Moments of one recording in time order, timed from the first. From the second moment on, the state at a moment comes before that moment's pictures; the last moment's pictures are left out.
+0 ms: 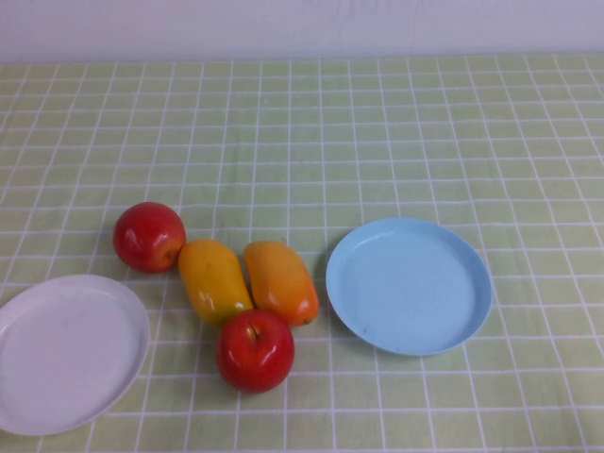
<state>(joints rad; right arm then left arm) -0.01 -0.01 0.03 0.16 0.34 -0.18 -0.03 -0.01 0.02 -0.11 0.38 0.12</state>
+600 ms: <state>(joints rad) -0.01 -0.01 0.03 0.16 0.34 -0.18 -0.03 -0.01 0.02 -0.28 0.28 0.12</state>
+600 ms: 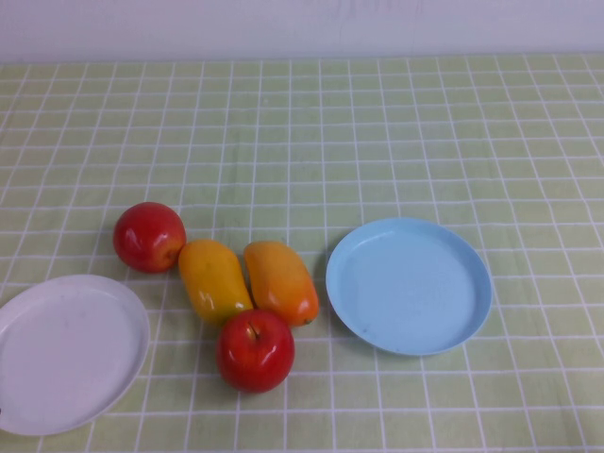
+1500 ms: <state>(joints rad) -0.01 -0.01 0.03 0.16 0.34 -0.18 -0.03 0.36 -0.26 -0.65 0.36 0.19</state>
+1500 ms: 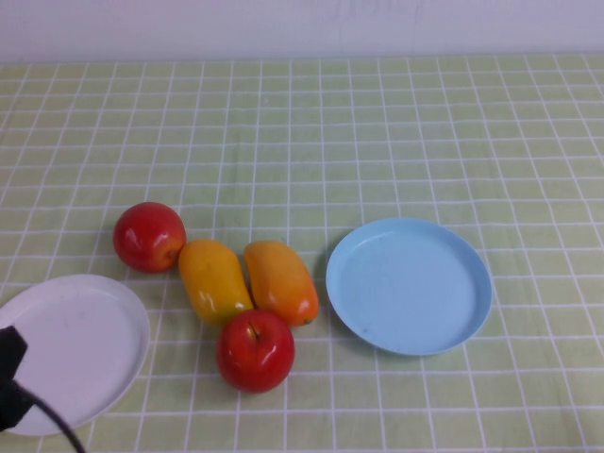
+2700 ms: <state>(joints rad) -0.01 -0.01 0.03 0.16 0.34 -0.18 -0.64 1.51 -1.16 -0.08 1.07 0.31</state>
